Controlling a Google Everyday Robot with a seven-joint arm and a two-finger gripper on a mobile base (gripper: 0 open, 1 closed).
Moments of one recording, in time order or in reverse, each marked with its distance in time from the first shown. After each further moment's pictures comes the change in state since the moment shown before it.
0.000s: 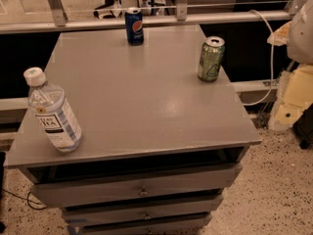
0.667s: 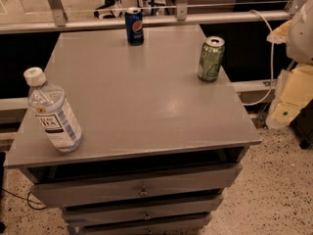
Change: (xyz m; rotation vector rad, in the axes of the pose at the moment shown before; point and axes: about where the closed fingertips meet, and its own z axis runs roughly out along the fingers) arm -0.001 -0.005 0.003 0.022 -0.018 0.001
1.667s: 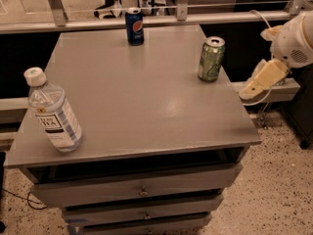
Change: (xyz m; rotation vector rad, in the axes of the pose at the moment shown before) arm 0.007 -0.109 0.085 0.130 -0.303 0.163
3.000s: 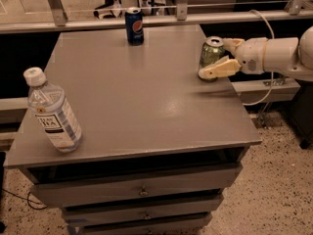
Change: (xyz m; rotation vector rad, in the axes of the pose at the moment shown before) arm -0.049 -0.054 0.114 -0.061 -0.594 0.207
